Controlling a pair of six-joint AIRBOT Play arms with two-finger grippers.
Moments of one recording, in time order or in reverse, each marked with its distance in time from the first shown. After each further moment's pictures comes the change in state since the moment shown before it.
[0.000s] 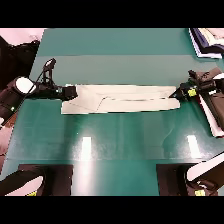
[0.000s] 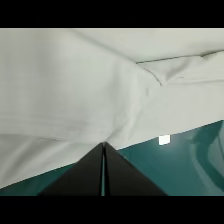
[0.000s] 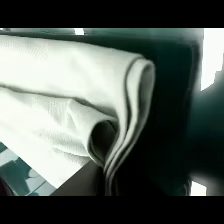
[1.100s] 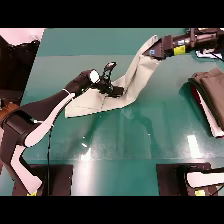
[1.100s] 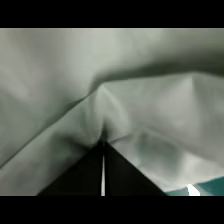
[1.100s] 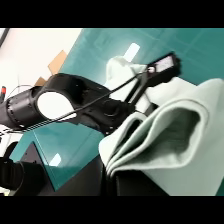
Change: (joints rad) left arm -0.358 -0.721 0.647 -0.011 0.014 -0.001; right arm 0.465 0.346 0.315 0.307 -0.044 0.059
